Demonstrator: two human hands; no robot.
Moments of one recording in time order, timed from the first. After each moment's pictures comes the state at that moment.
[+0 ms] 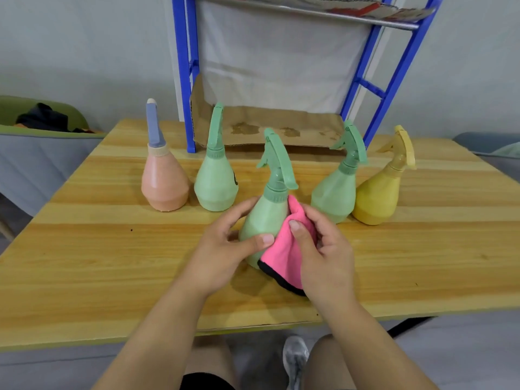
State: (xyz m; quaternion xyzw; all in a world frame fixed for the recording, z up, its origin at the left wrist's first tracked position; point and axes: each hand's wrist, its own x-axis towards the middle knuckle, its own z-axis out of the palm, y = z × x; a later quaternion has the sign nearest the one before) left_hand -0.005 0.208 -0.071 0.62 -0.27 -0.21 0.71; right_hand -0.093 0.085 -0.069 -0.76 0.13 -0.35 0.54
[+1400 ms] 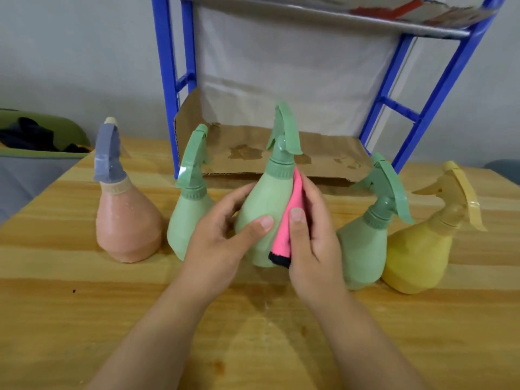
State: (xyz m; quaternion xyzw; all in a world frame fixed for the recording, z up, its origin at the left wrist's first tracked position) left_hand 0.075 0.138 -0.066 0.58 -0.30 -0.10 0.75; right_hand 0.017 0.019 -0.067 -0.77 -0.04 -0.37 0.51
